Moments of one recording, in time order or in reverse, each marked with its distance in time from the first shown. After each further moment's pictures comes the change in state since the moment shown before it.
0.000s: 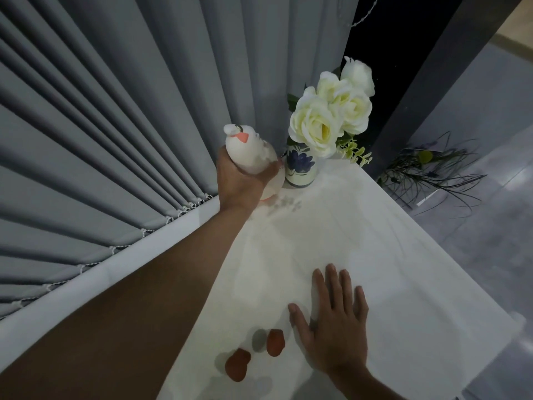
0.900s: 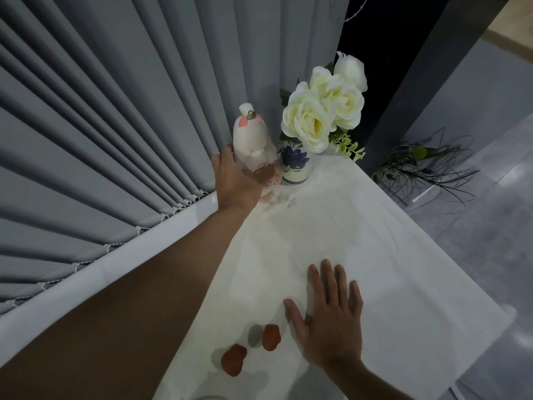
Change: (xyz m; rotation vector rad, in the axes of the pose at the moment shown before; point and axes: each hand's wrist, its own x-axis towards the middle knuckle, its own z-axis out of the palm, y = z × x) left_hand -0.013 0.011 -0.002 0.256 -0.031 0.067; right_hand 0.000 -0.001 0.000 0.012 -0.004 0.005
